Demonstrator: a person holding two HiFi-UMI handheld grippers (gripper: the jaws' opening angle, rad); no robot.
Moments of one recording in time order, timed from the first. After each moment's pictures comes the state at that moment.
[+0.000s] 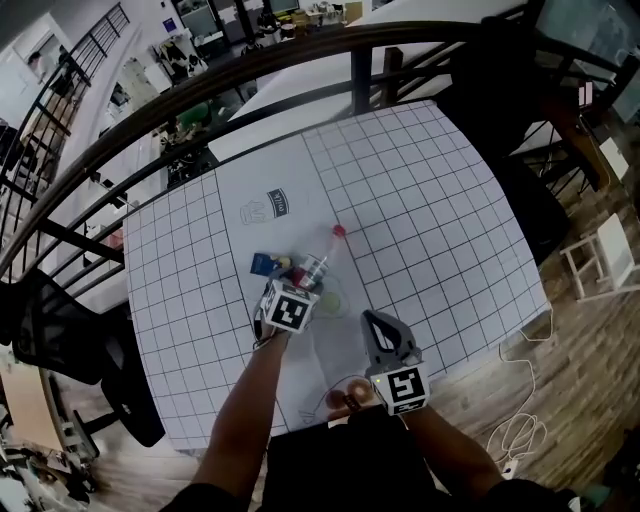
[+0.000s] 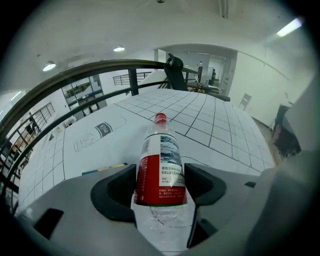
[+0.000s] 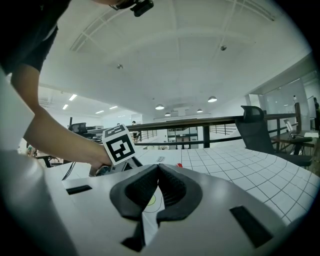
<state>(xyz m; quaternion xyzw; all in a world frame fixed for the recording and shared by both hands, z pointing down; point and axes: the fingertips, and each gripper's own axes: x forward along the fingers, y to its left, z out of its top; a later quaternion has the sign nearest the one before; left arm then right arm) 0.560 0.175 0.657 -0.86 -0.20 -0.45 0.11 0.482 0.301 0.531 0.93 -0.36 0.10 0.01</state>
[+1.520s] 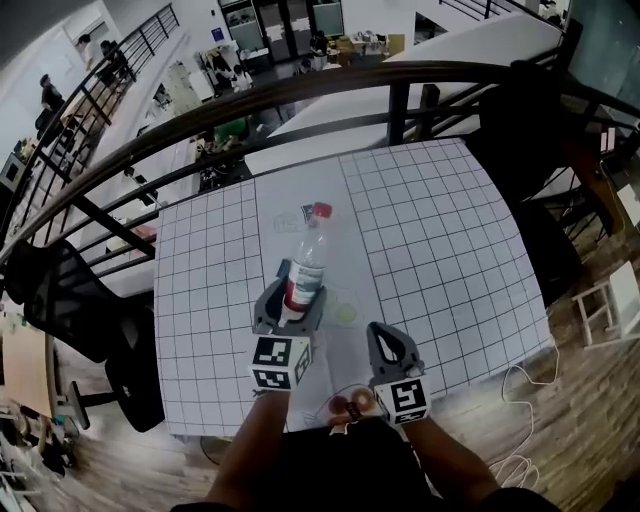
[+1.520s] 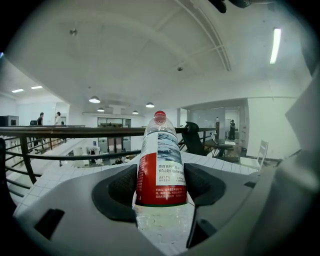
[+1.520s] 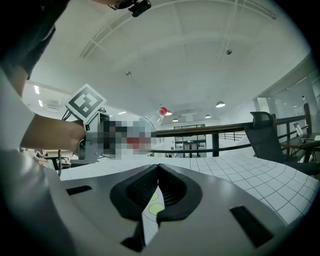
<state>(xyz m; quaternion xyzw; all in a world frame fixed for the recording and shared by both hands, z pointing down) 0.497 0.164 0.451 -0.99 -0.07 -0.14 0.01 0.456 0.294 0.500 0.91 -0.40 0.06 0.01</state>
